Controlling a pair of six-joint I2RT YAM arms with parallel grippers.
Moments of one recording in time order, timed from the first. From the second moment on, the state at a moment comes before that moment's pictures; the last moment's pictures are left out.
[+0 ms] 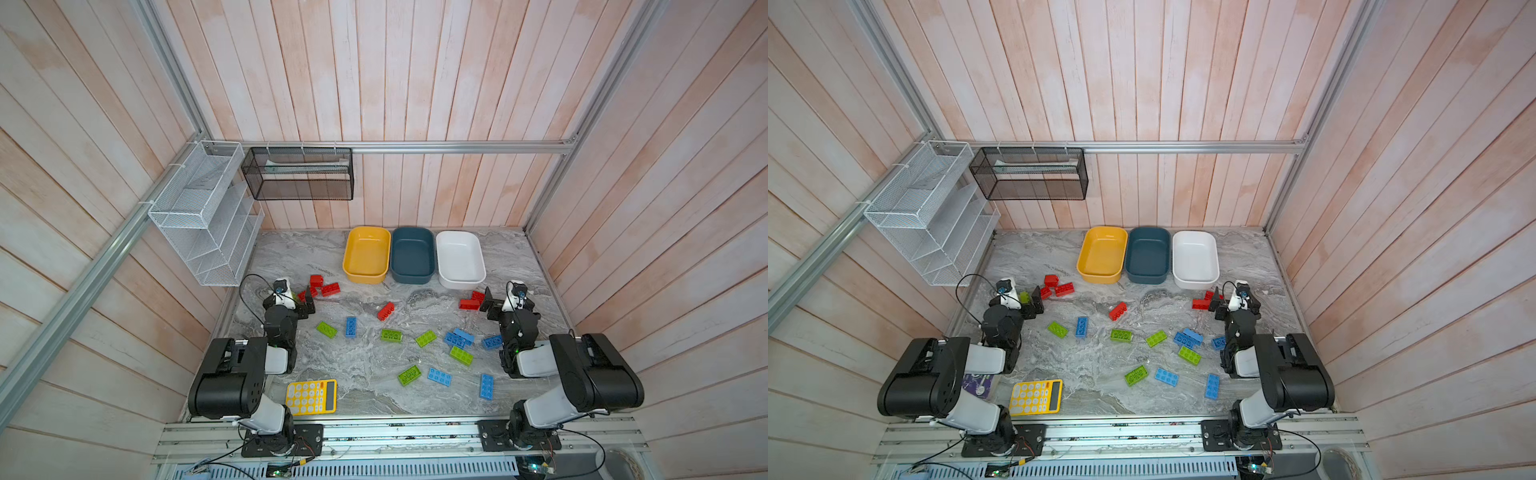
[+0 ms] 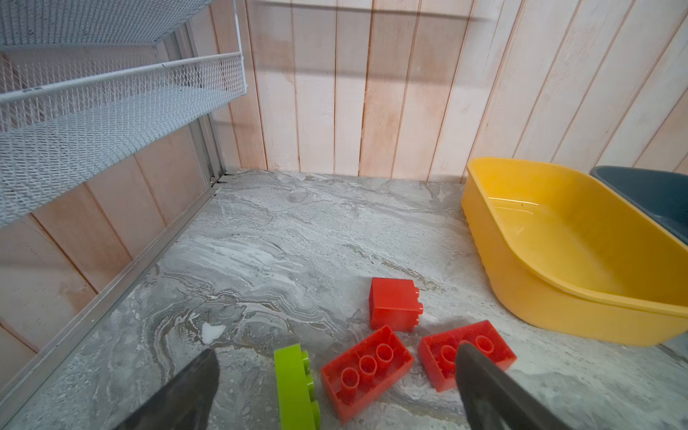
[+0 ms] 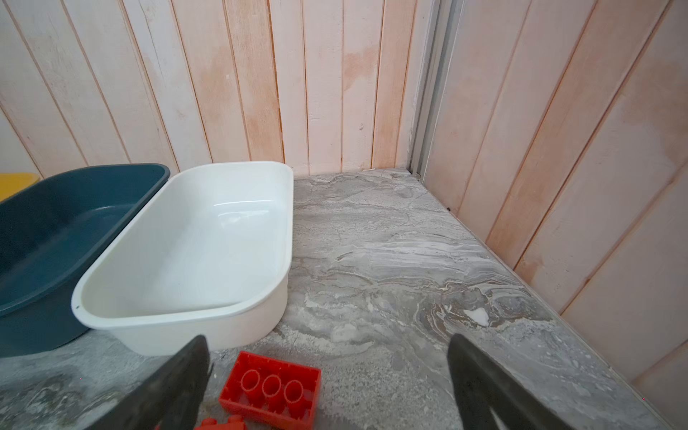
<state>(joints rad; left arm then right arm) 0.02 1.54 0.29 1.09 -0.06 -0.03 0.06 1.54 0.20 1.22 0.17 0.05</state>
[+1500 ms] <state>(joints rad) 0.01 1.32 0.43 0.77 -0.14 -0.06 0.10 1.39 0.45 0.78 0.23 0.08</state>
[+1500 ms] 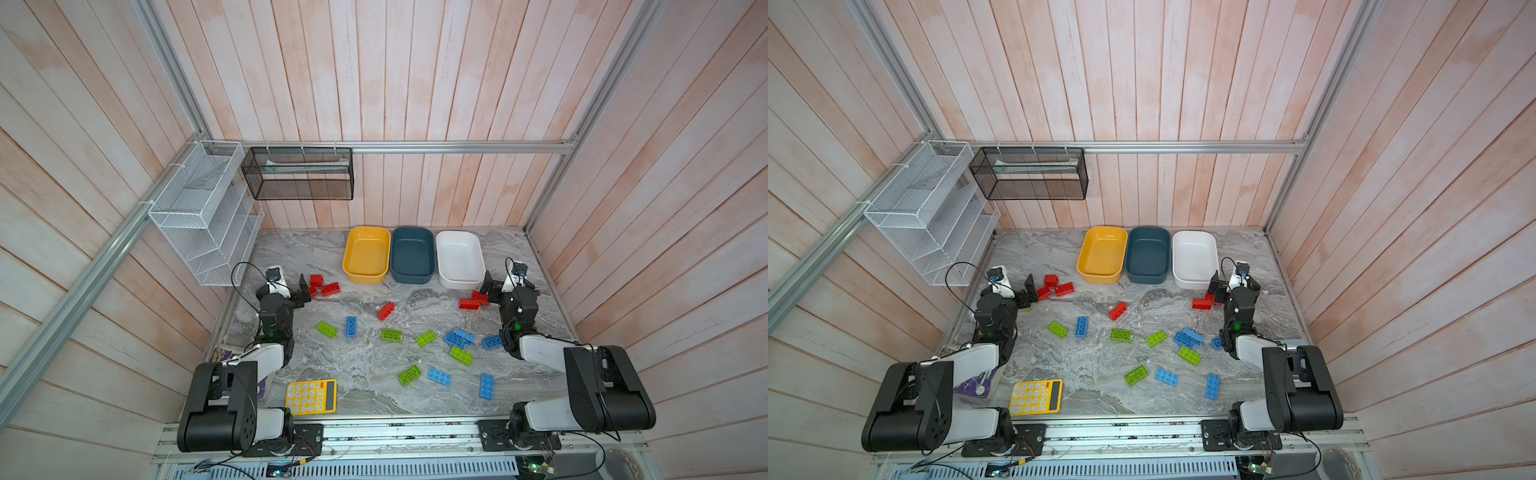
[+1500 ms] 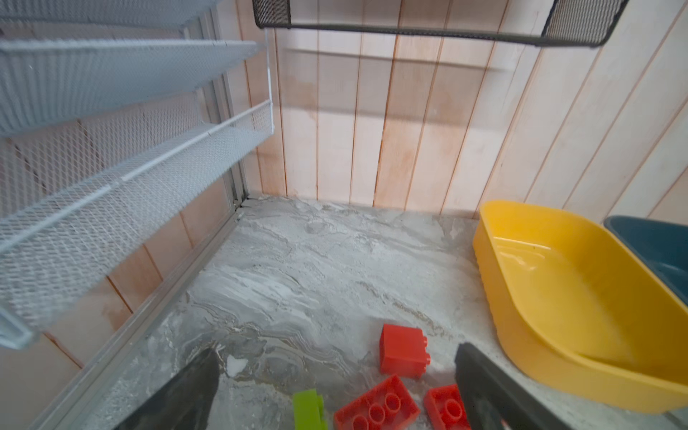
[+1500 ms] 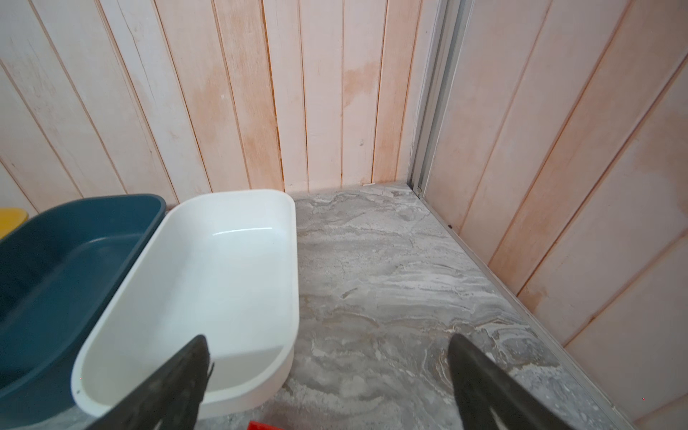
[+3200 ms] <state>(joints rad) -0.26 0.93 0.80 -0.43 -0.03 -0.37 0.31 1.72 0.87 -0.16 0.30 0.46</state>
